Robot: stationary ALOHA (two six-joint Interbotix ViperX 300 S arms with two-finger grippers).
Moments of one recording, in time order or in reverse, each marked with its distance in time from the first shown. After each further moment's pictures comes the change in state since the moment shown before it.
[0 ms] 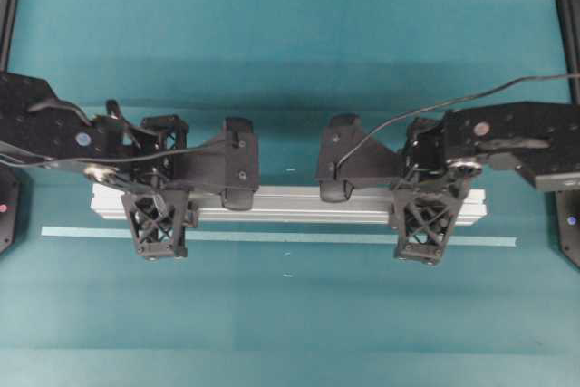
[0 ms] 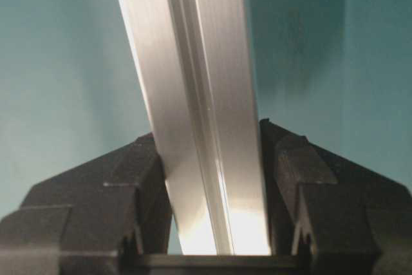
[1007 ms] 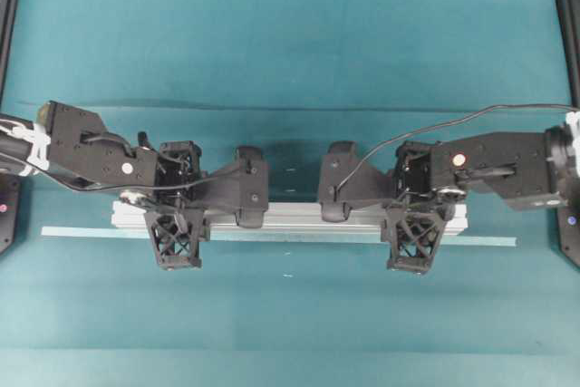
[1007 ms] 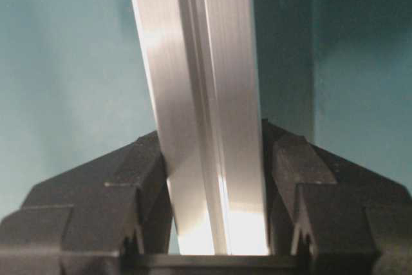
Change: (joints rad) left arm -0.002 0.166 0.086 0.002 -0.210 0.002; right arm 0.020 0.100 0.123 0.000 -0.250 -0.018
